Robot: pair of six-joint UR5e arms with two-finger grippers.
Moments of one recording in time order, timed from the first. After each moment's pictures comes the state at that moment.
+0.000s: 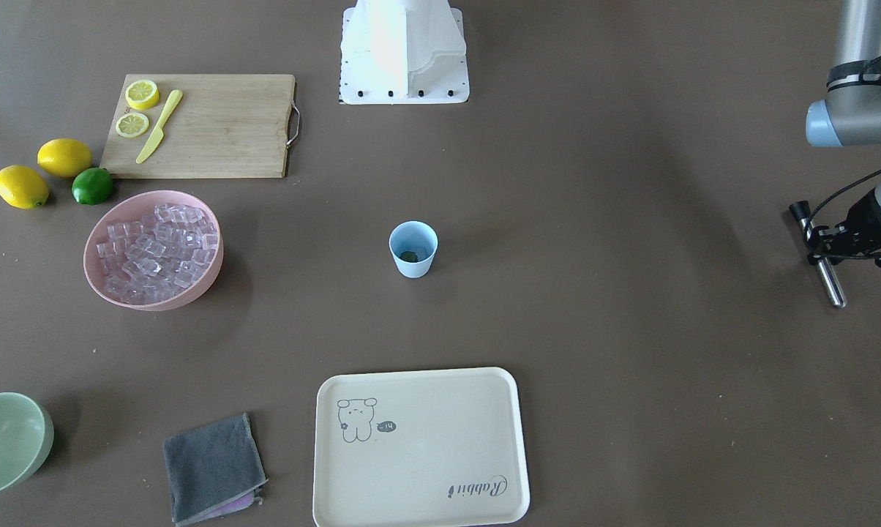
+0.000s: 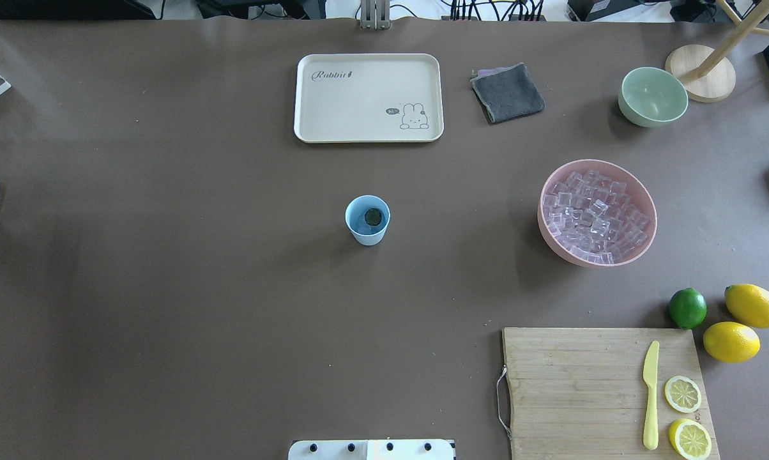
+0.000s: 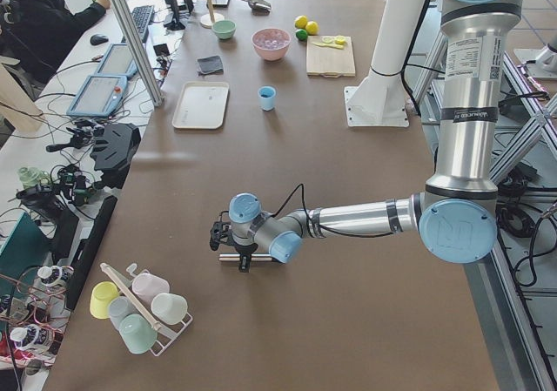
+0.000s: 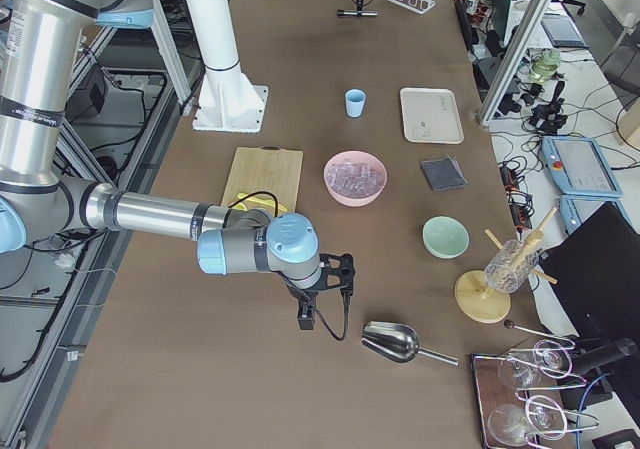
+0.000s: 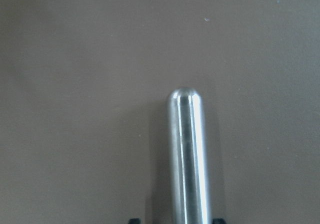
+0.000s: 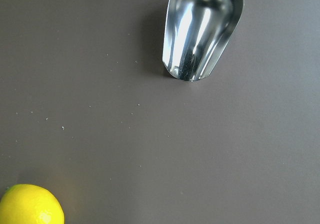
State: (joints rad) left arm -1.14 -1.58 -1.32 -2.27 -2.19 -0.57; right arm 1.59 -1.89 1.78 -1.34 2.35 0.05
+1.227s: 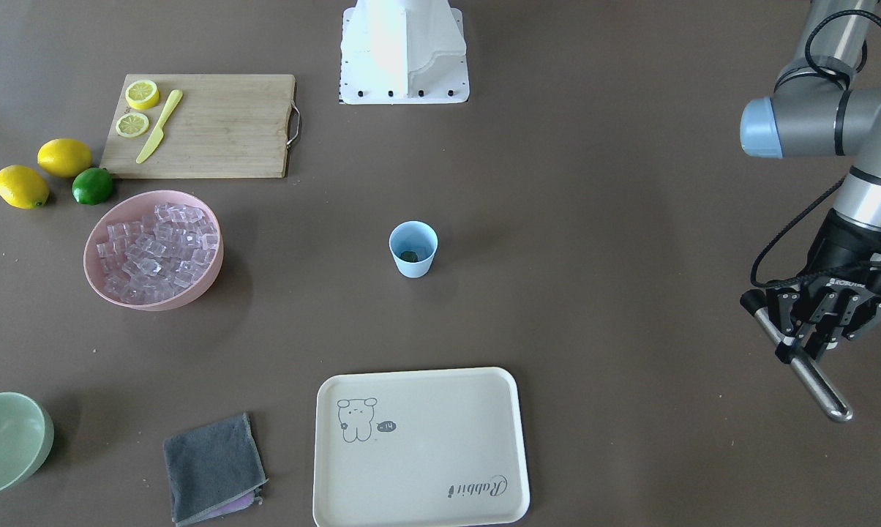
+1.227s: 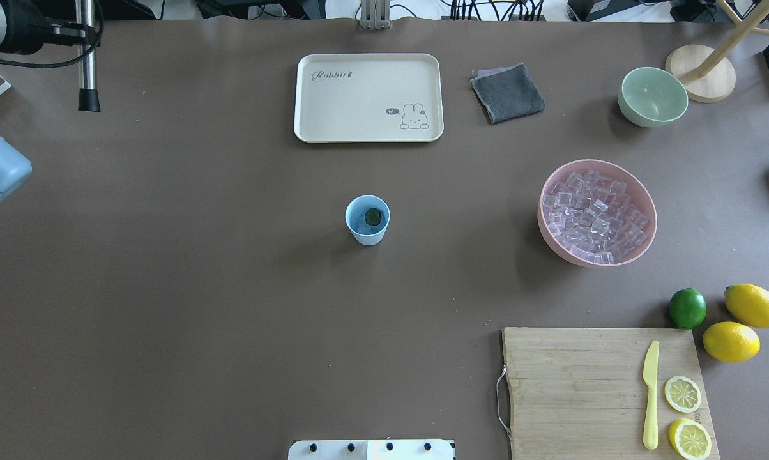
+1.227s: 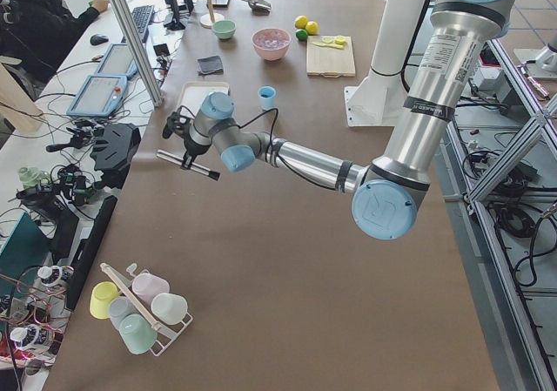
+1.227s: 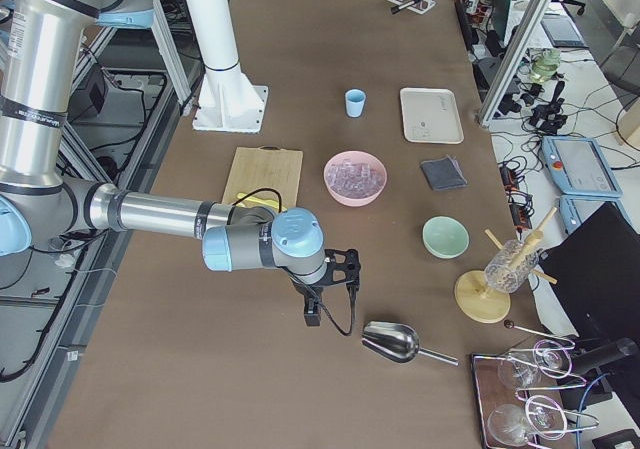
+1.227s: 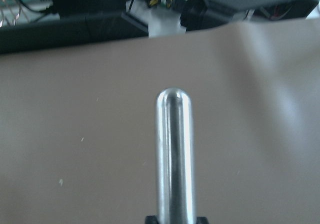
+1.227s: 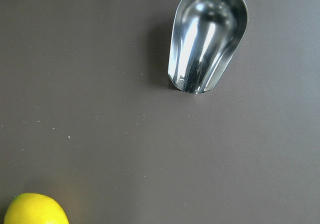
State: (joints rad) left arm -1.07 -1.95 -1.62 -2.25 -1.77 -0.81; right arm 1.59 -1.87 1.78 -1.35 2.35 0.05
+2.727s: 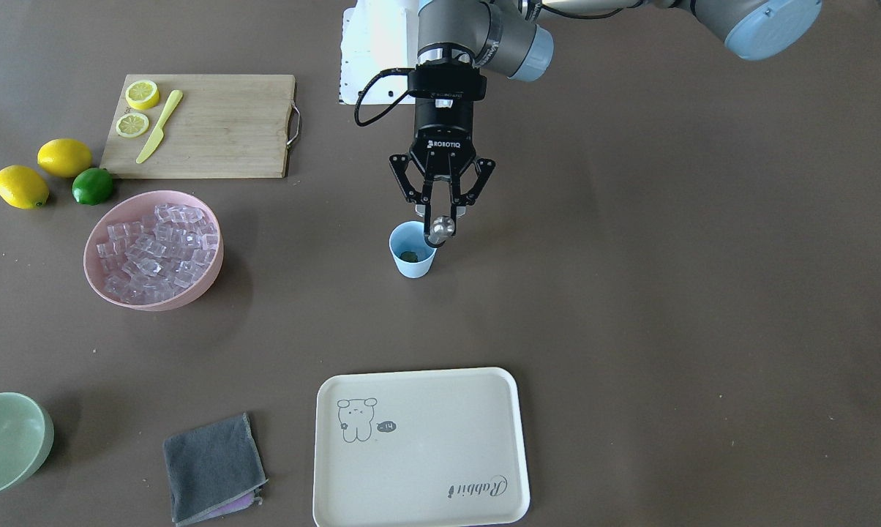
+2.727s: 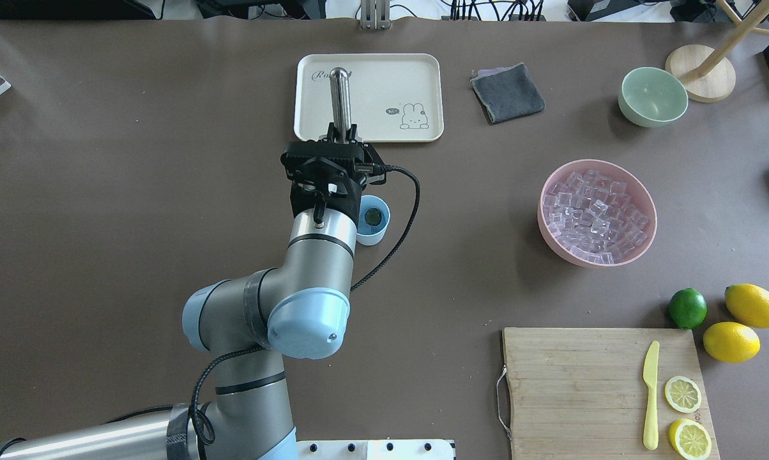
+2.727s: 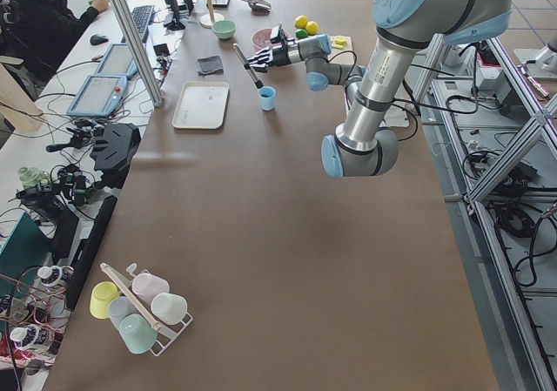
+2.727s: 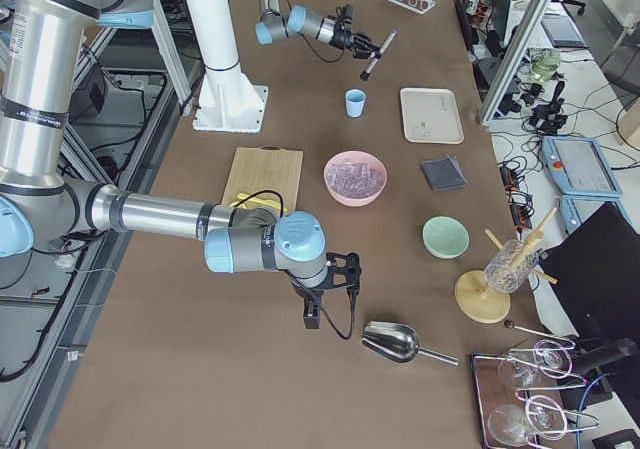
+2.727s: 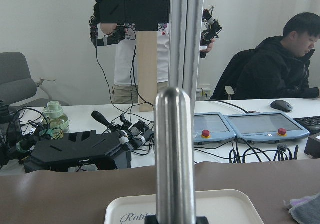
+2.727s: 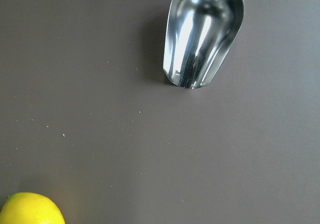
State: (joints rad) left arm -0.29 -2.26 -1.64 -2.05 -0.57 -1.10; right arm 1.59 -1.86 1.77 -1.36 2.35 0.05
